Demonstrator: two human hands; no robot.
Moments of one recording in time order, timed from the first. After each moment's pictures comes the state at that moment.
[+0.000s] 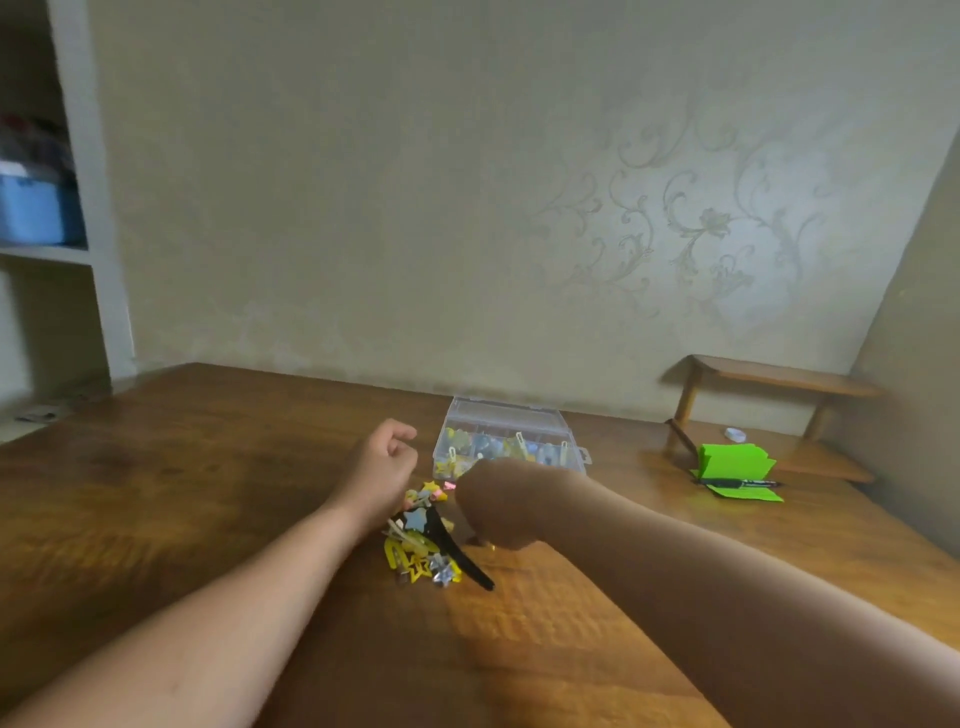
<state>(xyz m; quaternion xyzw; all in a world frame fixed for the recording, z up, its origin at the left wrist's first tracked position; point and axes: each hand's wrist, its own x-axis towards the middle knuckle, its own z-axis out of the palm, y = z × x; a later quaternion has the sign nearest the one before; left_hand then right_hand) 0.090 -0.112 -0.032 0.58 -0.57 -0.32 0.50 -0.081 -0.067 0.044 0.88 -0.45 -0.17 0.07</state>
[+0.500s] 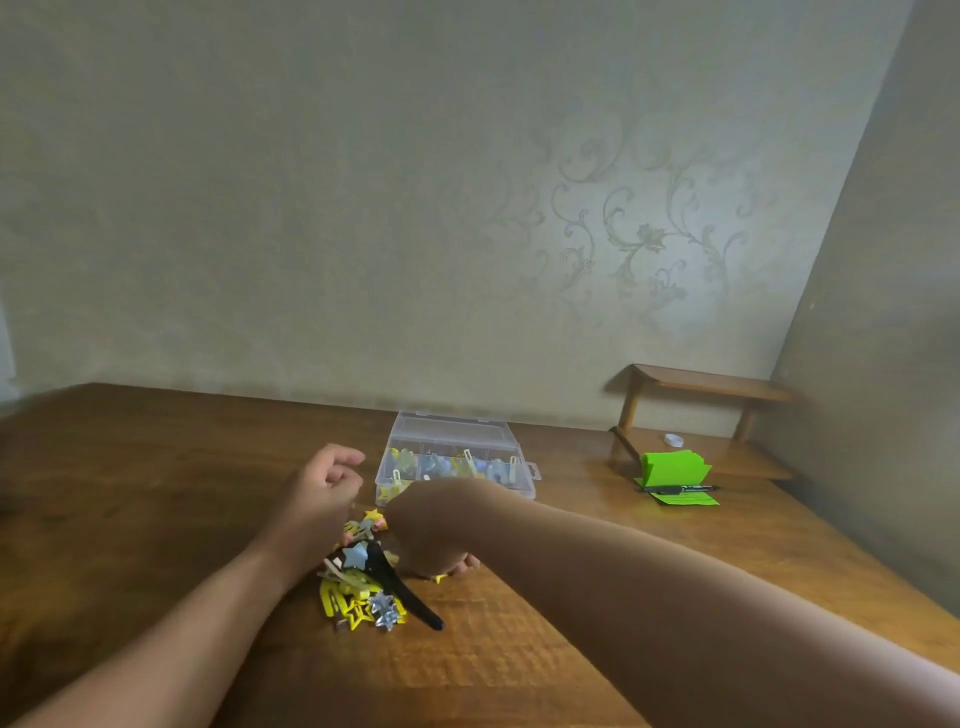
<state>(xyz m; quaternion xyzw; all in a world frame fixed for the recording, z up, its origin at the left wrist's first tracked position) 0.093 -0.133 -0.048 0.54 -0.59 -0.32 0.50 -0.060 -0.091 0.044 0.86 -0.42 -0.26 0.09</state>
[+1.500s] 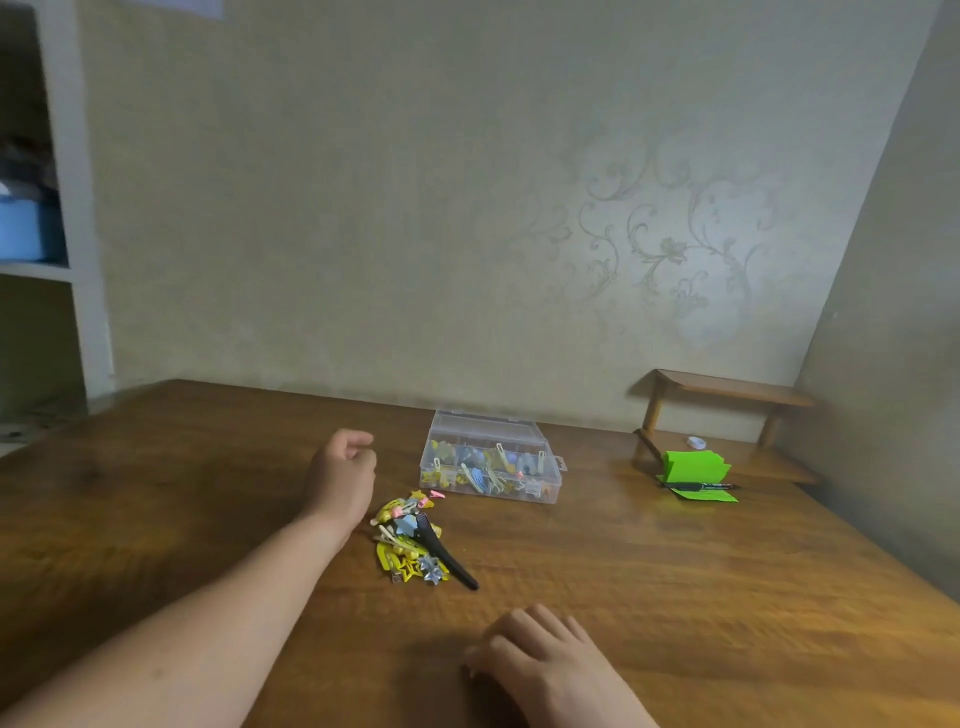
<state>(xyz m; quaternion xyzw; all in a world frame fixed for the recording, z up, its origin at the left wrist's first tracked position) 0.108 -0.117 -0.041 0.59 -0.48 -0.30 0.58 -0.150 0.069 -0.058 0.88 -0.44 0.12 0.13</state>
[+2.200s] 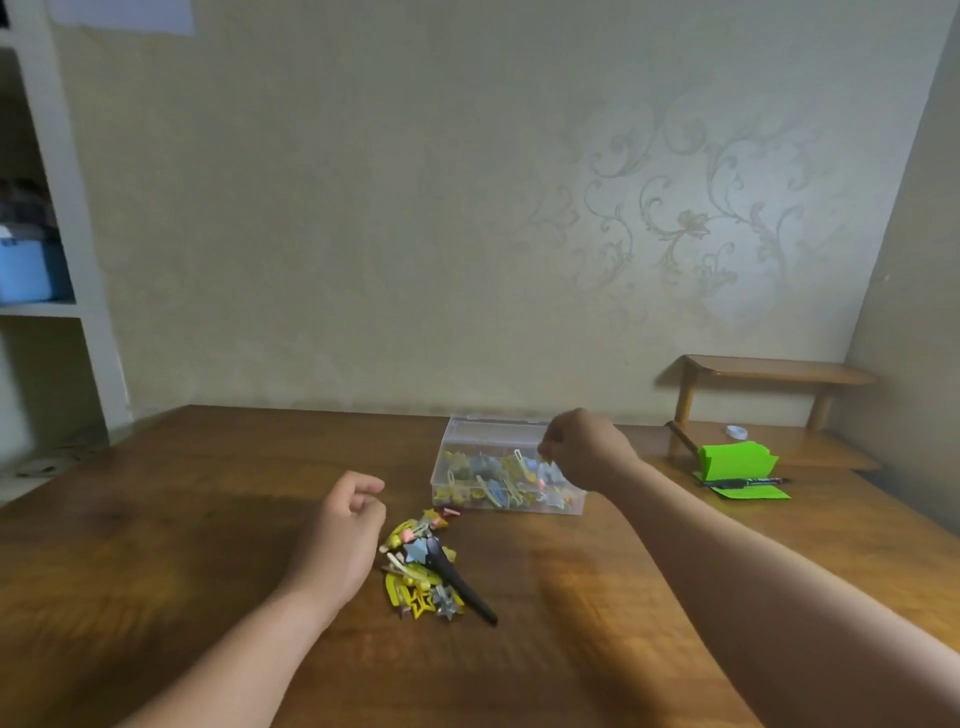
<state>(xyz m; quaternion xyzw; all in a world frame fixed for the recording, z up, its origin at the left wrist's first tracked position) 0.109 -0.081 -0.047 0.62 -0.55 -0.25 0.50 -0.177 -0.164 0.033 0.70 -0.68 0.21 -0.06</state>
